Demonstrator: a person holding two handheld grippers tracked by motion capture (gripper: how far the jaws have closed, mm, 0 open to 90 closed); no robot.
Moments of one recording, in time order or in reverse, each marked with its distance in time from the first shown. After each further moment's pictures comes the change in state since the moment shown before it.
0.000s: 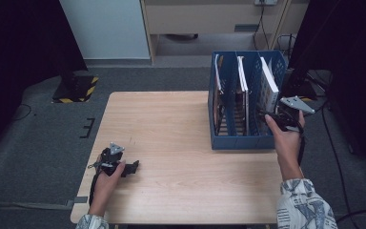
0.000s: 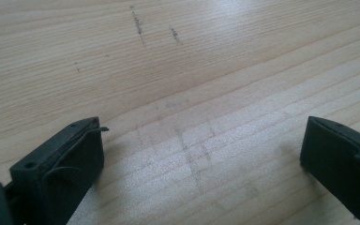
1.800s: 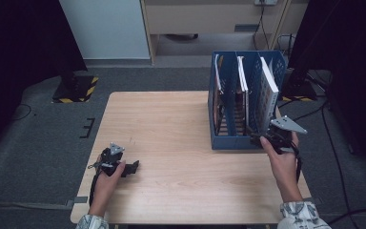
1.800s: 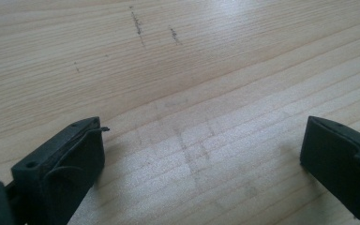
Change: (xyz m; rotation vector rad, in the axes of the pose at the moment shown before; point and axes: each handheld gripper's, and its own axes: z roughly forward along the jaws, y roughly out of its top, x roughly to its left) left arm 0.000 0.000 0.000 -0.001 0.000 0.002; right arm 0.041 -0.032 -0.045 0.072 0.109 -0.071
